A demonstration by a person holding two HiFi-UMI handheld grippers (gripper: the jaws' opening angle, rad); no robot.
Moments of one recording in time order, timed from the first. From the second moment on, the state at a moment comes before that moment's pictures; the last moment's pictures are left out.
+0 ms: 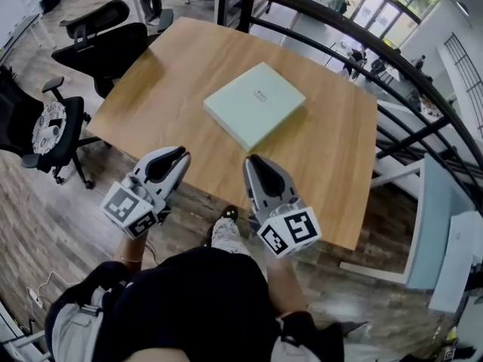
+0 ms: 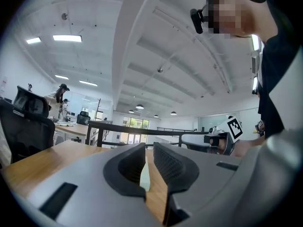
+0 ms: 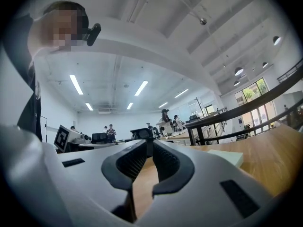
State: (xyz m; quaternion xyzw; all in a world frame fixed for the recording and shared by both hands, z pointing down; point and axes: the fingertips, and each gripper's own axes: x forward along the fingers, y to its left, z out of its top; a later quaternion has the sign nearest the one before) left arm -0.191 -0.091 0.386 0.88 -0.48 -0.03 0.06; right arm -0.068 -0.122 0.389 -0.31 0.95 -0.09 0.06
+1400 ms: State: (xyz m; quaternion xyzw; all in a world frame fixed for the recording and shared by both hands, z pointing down) left arm -0.134 -0.337 0.408 0.91 -0.40 0.06 0.07; right arm 0.005 -0.328 0.424 -0.39 0.91 -0.14 0.08
